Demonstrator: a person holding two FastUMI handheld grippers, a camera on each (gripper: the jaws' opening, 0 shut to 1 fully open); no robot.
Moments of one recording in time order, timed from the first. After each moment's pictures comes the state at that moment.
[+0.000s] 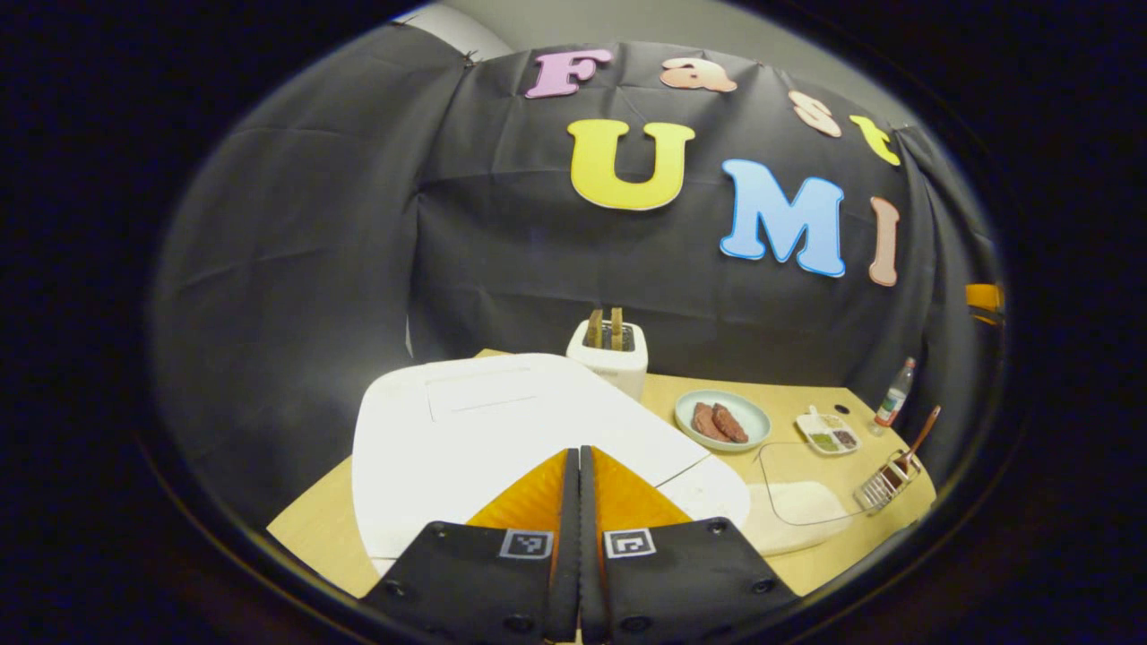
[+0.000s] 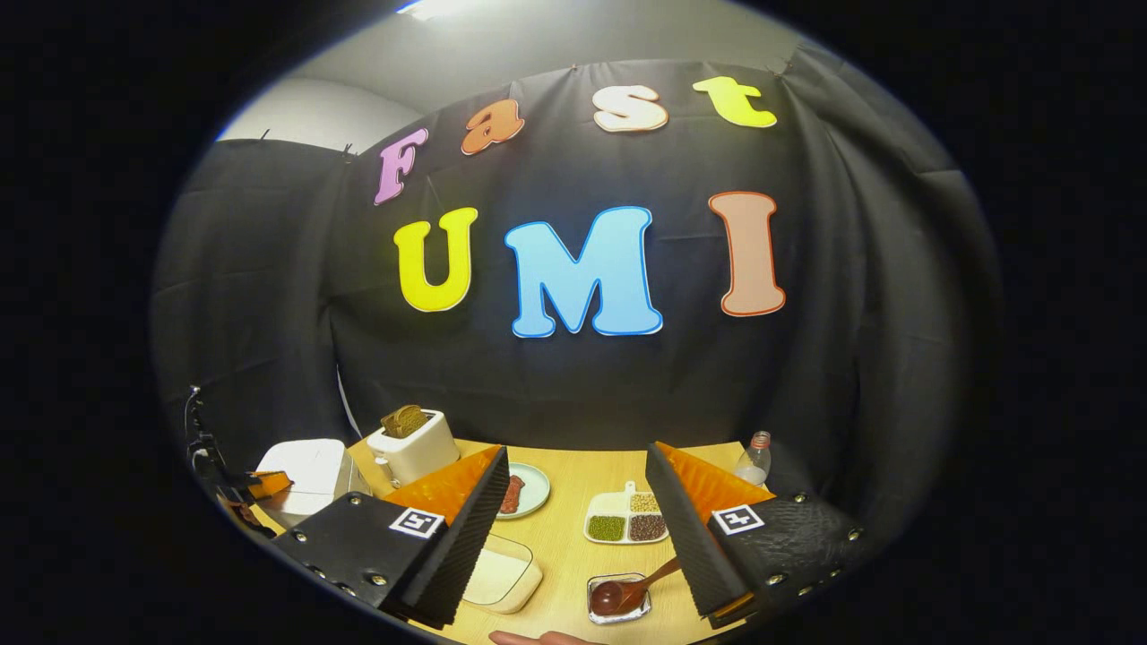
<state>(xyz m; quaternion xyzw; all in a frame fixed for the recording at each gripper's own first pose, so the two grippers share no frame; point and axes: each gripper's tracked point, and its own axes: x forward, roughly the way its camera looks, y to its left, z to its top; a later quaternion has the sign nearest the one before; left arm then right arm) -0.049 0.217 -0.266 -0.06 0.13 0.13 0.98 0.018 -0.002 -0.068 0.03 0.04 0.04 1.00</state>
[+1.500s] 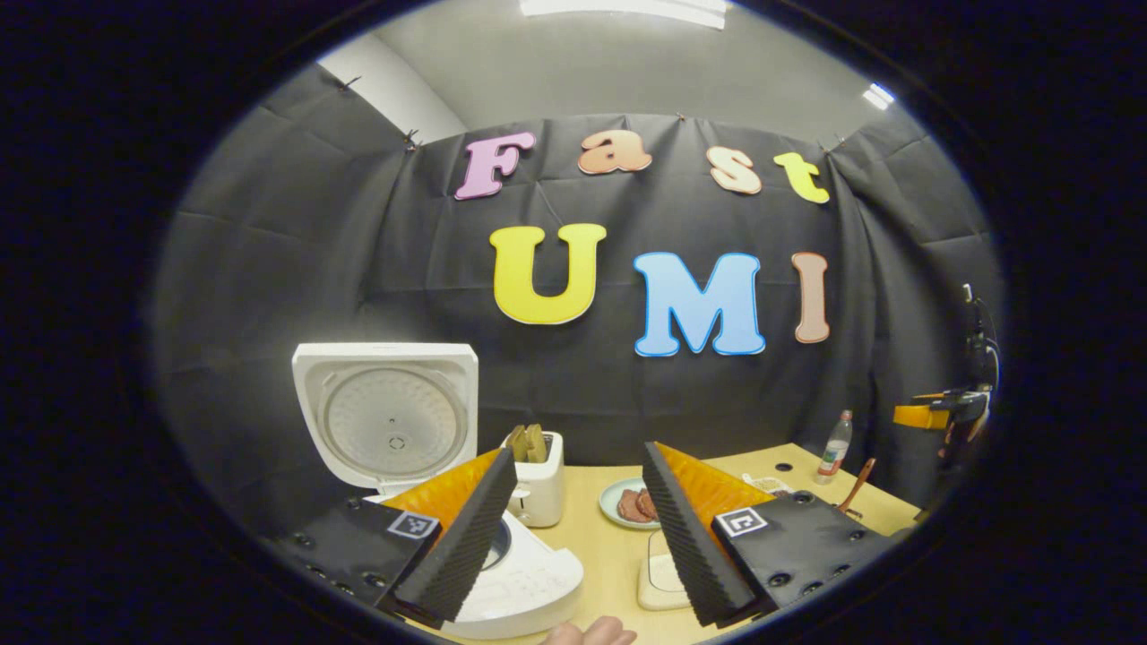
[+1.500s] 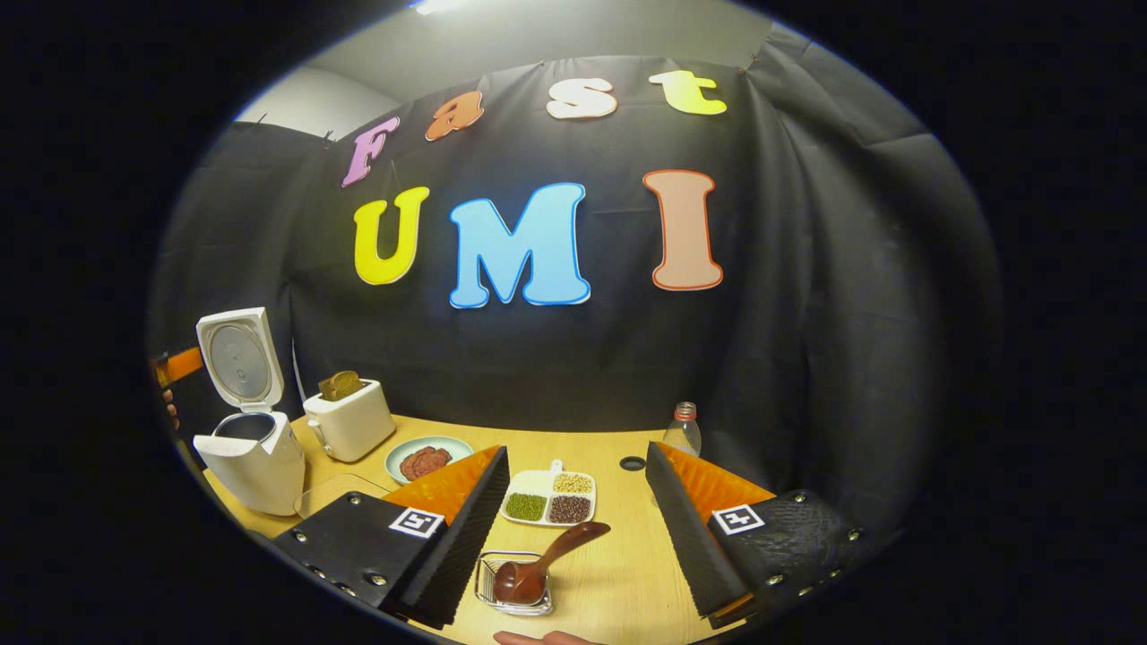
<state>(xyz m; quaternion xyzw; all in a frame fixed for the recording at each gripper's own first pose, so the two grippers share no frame) -0.056 0.102 -0.107 0.00 -0.02 0.08 1.00 0.022 -0.112 -0.167 0.02 0.05 -0.01 1.00</state>
